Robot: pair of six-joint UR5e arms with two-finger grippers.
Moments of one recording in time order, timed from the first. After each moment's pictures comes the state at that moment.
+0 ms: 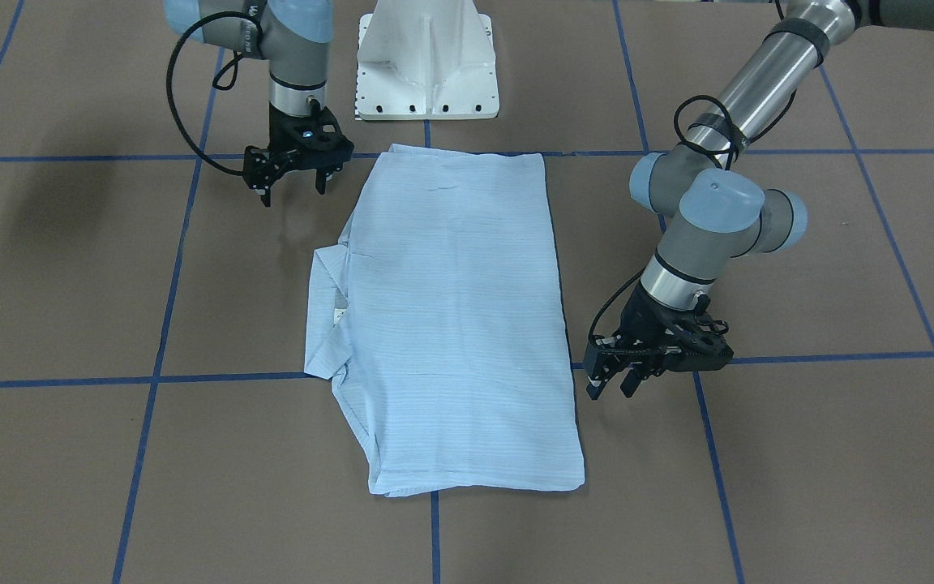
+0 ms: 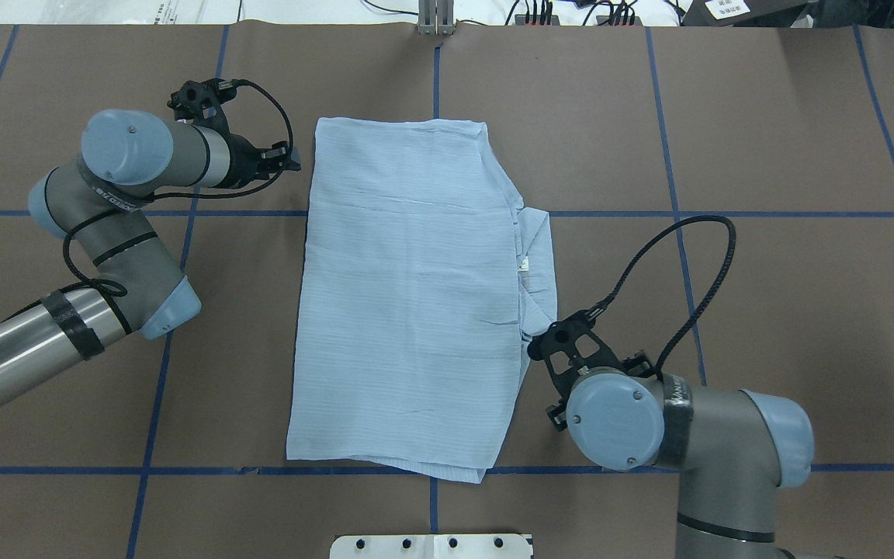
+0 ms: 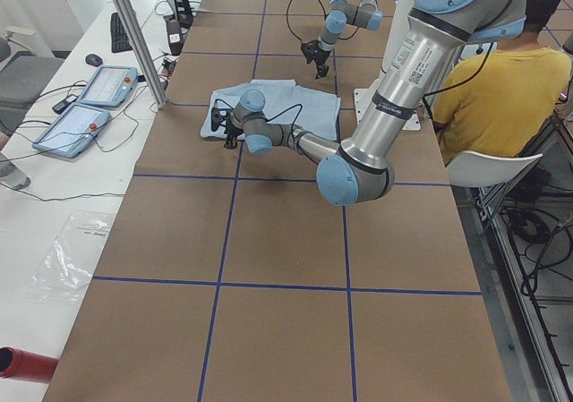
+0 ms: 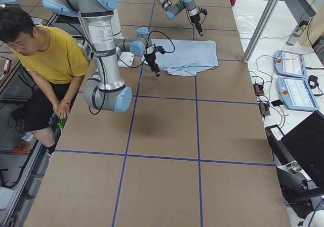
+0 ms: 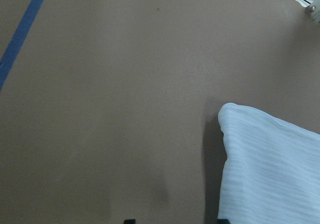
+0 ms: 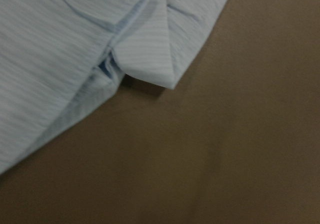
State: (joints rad) left arm -0.77 -2.12 -1.28 -2.45 -1.77 -1.34; right arm 0.24 -1.27 2.00 -1.74 1.43 0.87
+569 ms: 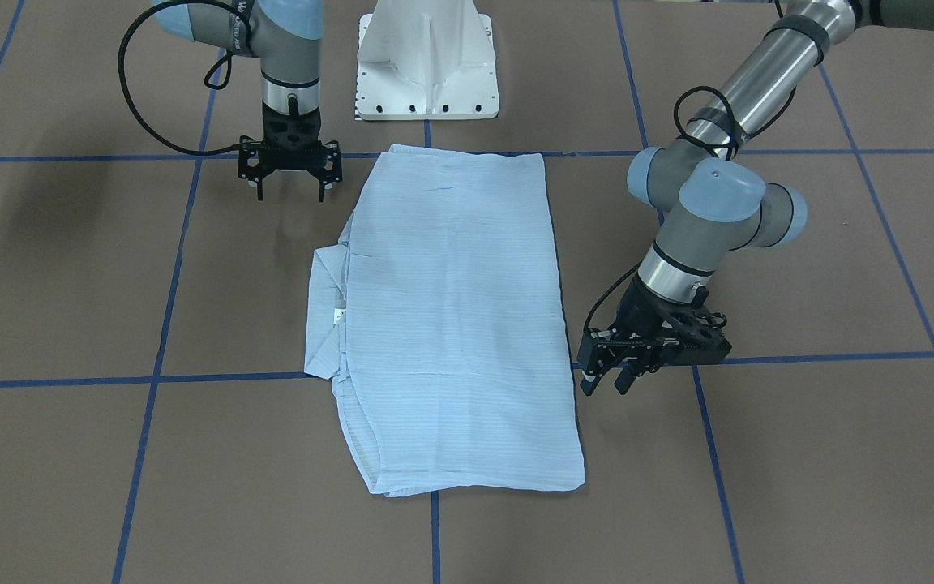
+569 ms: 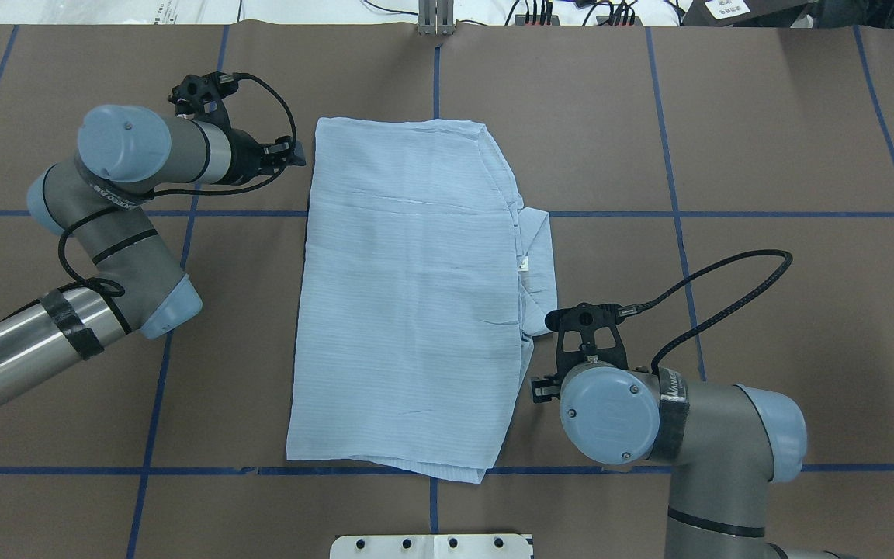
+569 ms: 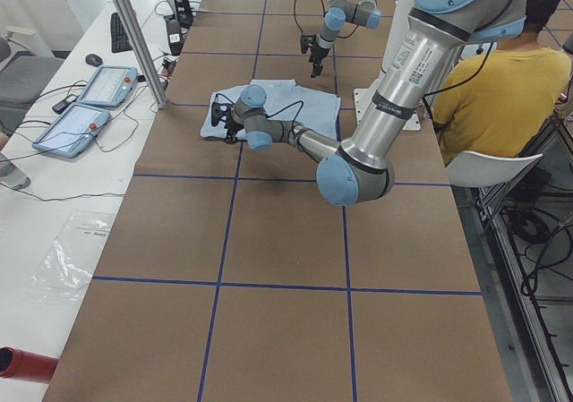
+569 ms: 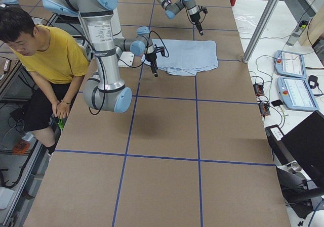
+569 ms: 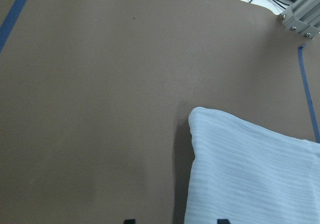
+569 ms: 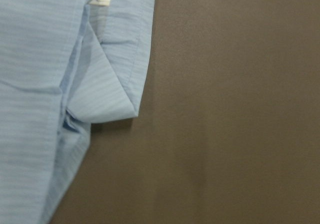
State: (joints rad) left arm -0.77 -2.12 -1.31 -2.45 -1.77 -1.34; right arm 0.25 -1.21 1.97 -1.68 1.43 1.42
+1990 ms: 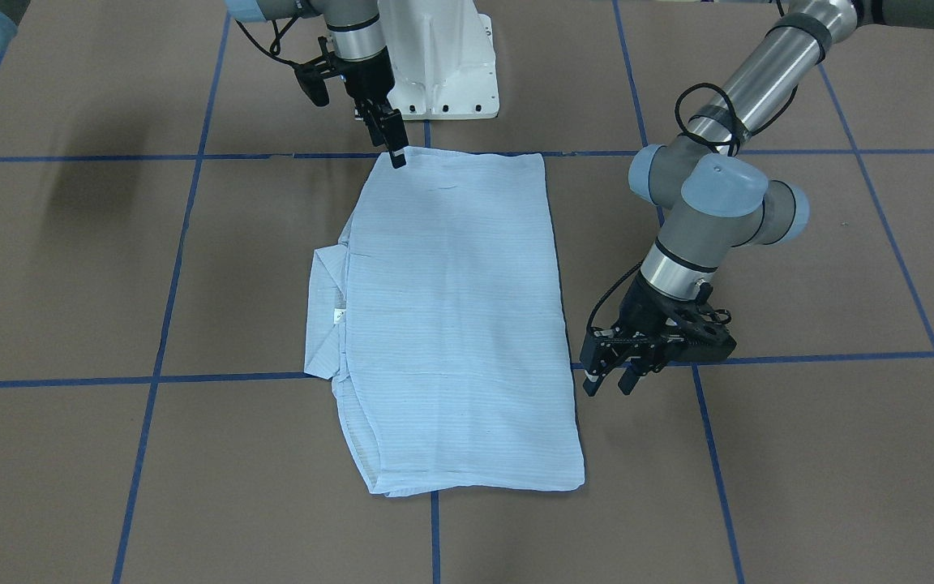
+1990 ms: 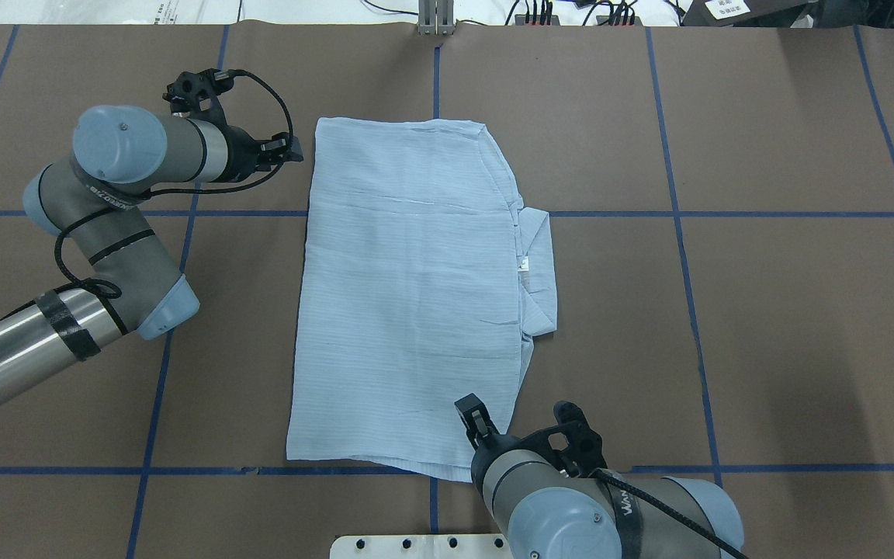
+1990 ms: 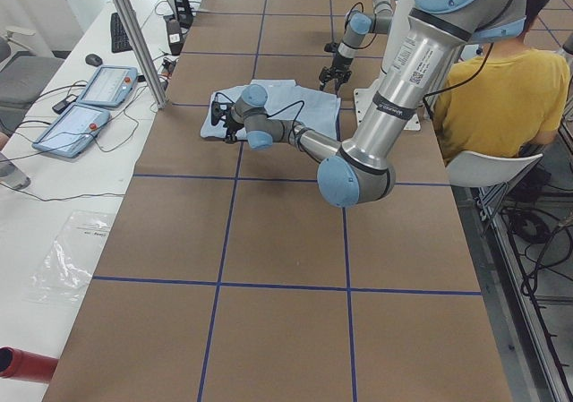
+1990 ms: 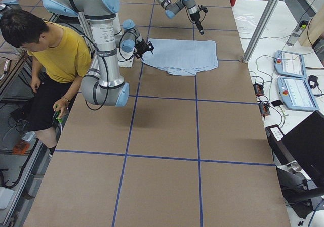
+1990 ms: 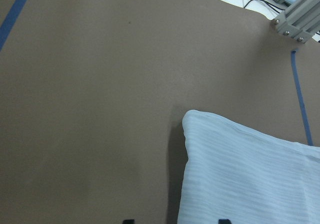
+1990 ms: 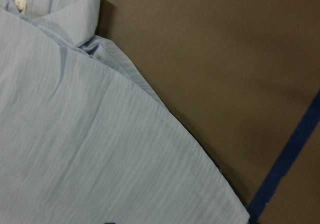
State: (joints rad) left arm -0.77 -2.11 -1.32 -2.45 -1.75 -1.35; right arm 0.05 -1.15 1.94 -1.43 1.28 2.63
